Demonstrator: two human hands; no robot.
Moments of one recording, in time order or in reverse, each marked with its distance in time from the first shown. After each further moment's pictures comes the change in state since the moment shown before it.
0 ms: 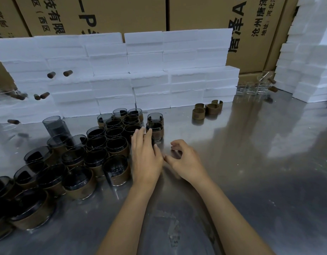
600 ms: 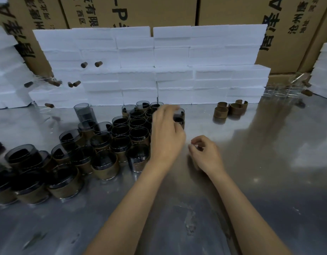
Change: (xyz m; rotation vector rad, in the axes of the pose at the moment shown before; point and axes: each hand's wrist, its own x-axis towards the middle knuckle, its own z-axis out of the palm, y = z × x) left_hand 0.019 0.030 -0.036 -0.169 0.141 0.180; right_hand 0.008 -0.002 0.002 0.011 0.084 0.028
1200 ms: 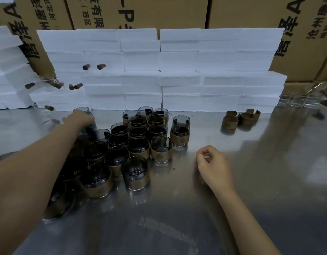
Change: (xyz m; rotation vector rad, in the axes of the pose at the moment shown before) left_hand 0.158 -0.238 -0.146 0.789 -0.396 -0.800; right_hand 0.024 0.014 0.010 0.096 0.073 0.010
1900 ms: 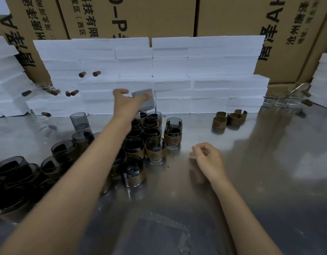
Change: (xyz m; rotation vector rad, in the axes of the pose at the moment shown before) left_hand -0.180 0.140 -0.012 -1.251 0.000 0.317; right_hand 0.001 -0.006 -0.016 0.215 -0.033 0.099
